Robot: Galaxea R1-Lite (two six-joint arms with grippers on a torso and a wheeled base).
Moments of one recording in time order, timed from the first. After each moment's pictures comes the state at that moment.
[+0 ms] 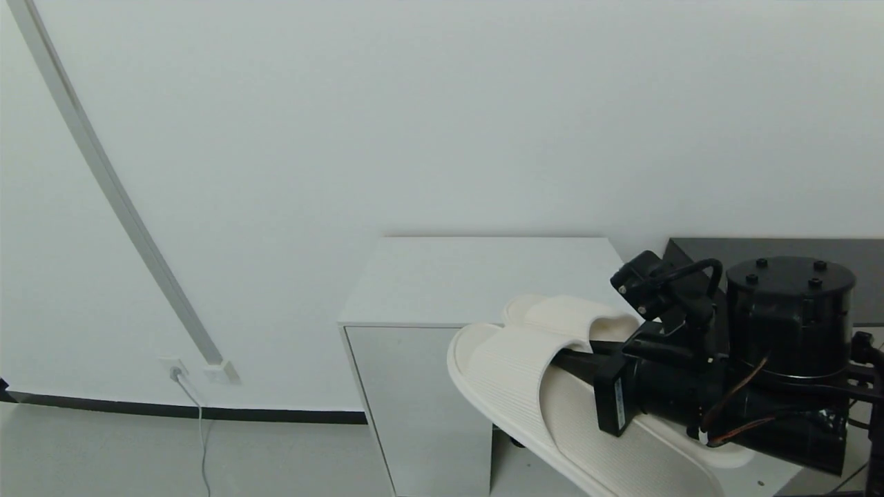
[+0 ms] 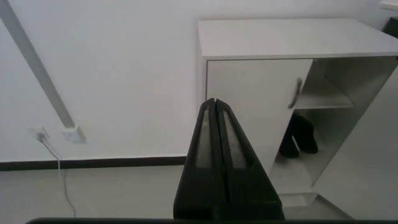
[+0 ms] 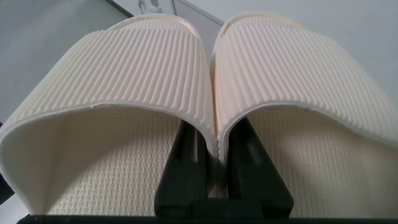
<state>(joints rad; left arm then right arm) 0.00 0.00 0.00 0.00 -0.03 0.01 0.78 1.56 -0.67 -0.60 0.02 0.07</state>
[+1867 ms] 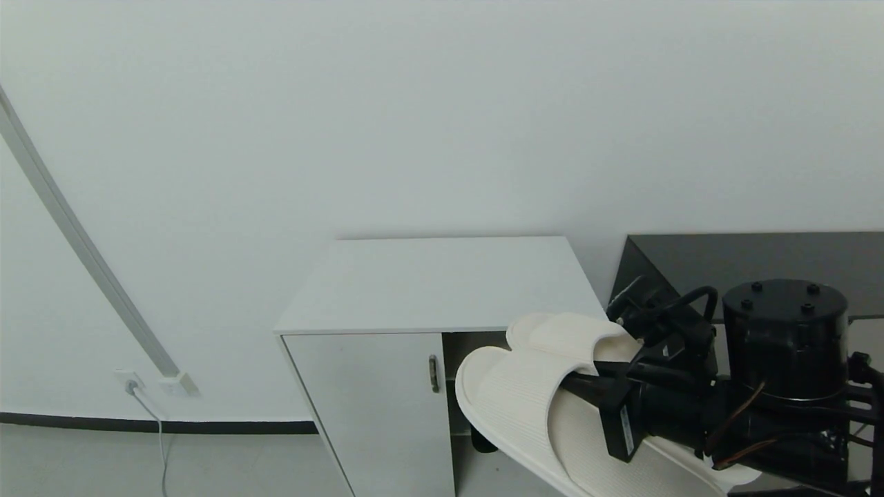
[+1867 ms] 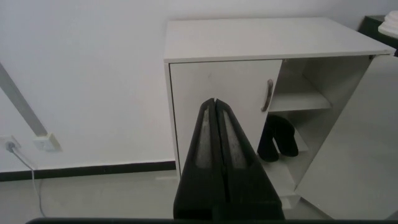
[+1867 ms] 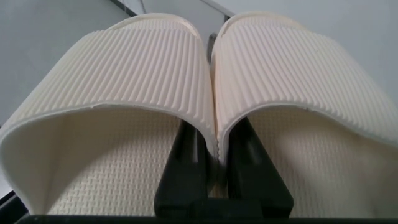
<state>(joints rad) 0.00 0.00 0.00 0.00 -0.03 0.01 0.78 1.56 -0.61 -0.61 0.03 0.01</state>
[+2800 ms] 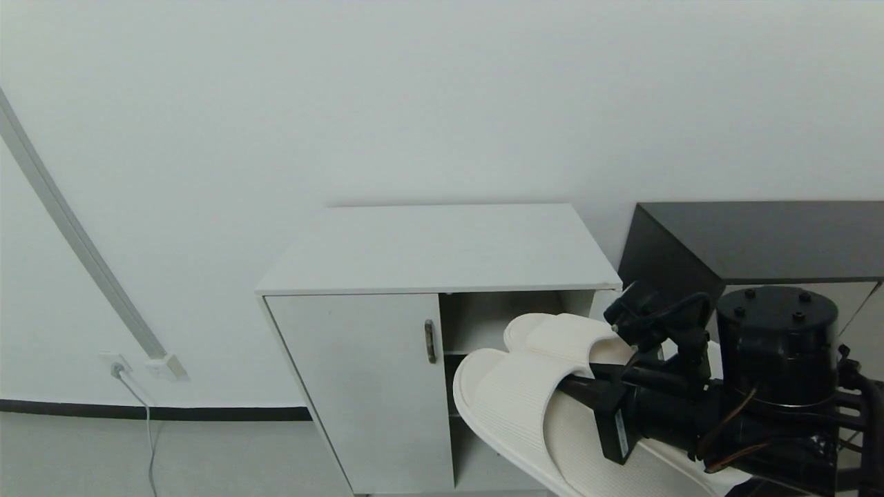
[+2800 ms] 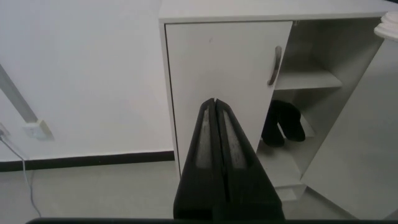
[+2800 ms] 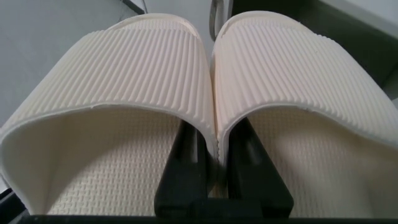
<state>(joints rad) 0.00 0.00 0.00 0.00 -0.03 0.01 0.78 1.58 -0.59 -0.67 0.03 -0.01</state>
